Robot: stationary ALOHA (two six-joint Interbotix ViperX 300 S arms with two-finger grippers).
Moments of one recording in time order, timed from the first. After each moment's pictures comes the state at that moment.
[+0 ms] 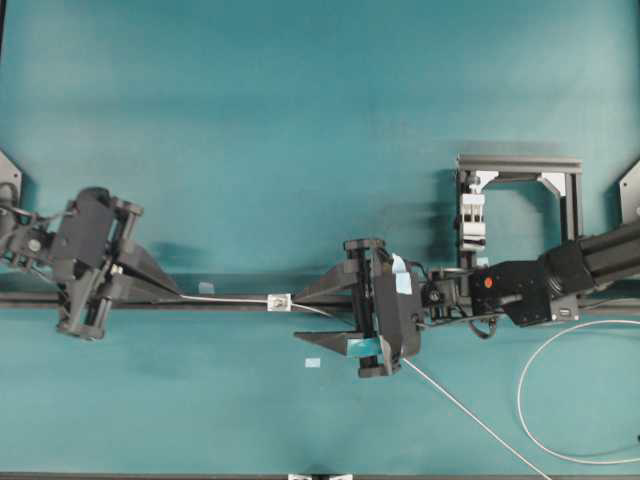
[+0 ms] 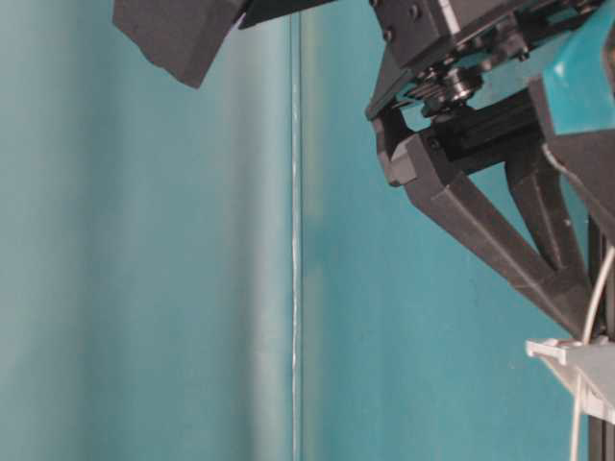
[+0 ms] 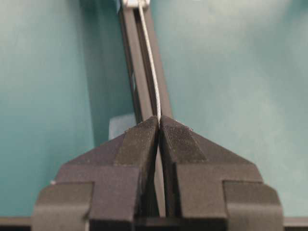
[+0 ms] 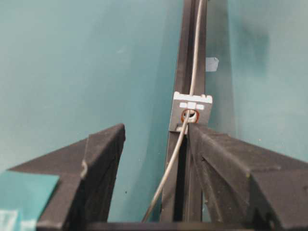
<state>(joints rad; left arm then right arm) -0.34 -0.19 1.27 -0.05 -0.56 -0.21 0.33 0.42 0.66 0.33 -0.78 -0.03</state>
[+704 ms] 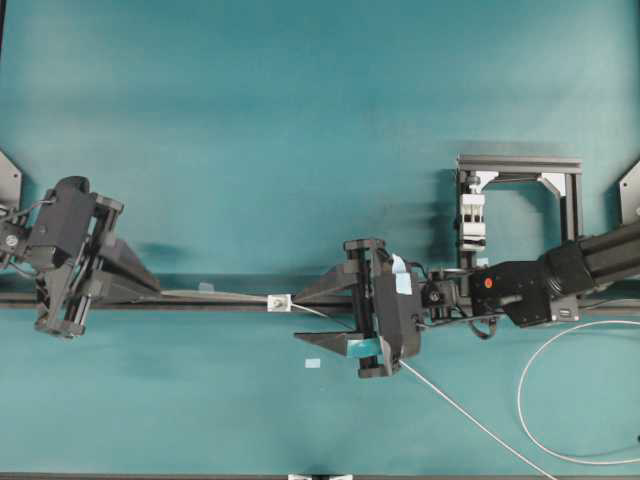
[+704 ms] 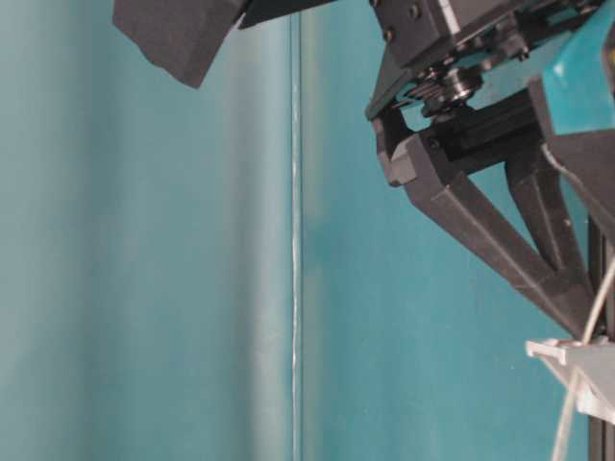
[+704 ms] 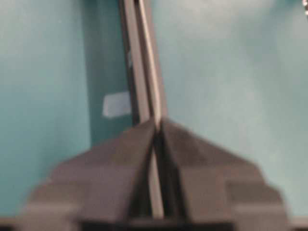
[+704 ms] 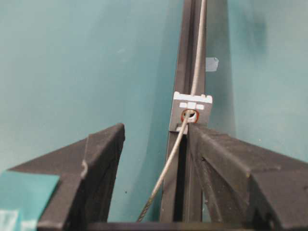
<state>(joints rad) -0.36 -0.30 1.31 -0.05 -0.49 -0.28 0.33 0.42 0.66 0.33 -0.78 -0.03</state>
